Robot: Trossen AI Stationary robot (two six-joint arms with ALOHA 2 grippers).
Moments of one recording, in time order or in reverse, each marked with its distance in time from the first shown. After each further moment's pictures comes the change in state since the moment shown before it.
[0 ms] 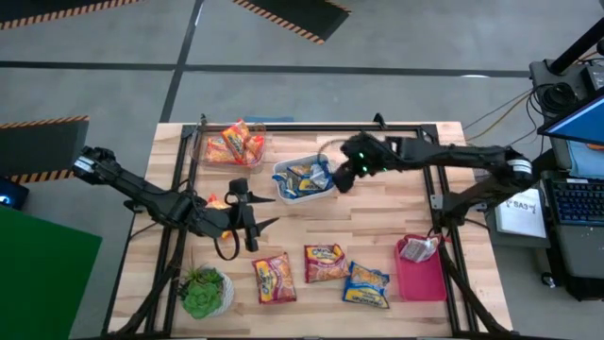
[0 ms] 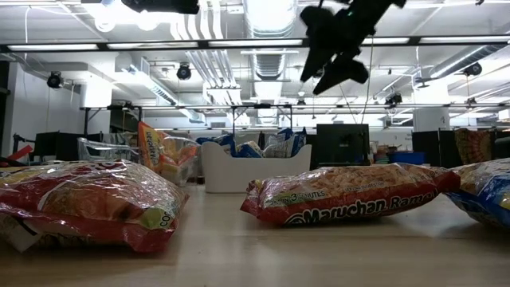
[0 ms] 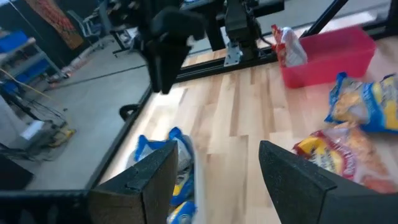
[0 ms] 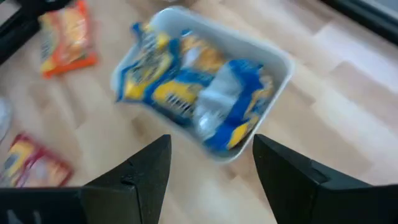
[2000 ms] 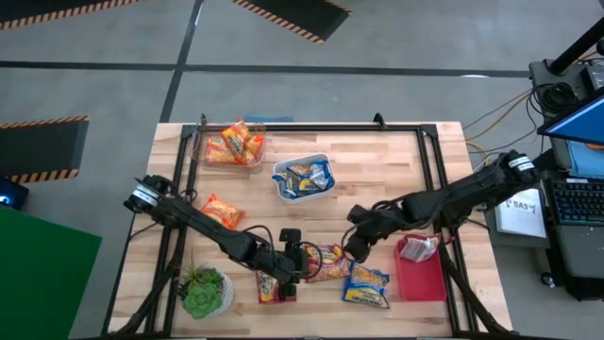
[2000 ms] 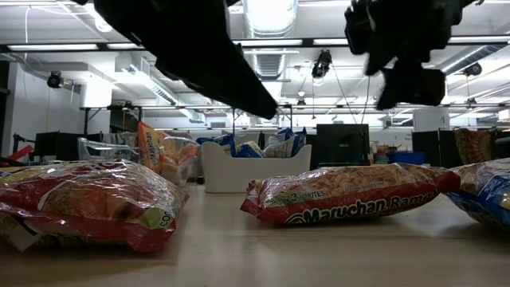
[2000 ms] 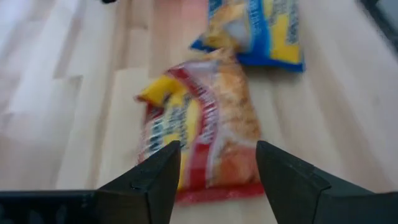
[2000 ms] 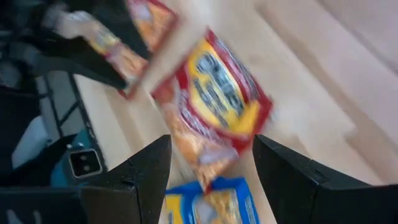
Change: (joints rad) left arm -0.025 0.700 0.301 0.043 0.363 -0.273; right arm 0.503 -0.034 -0.317 0.280 -0.108 0.485
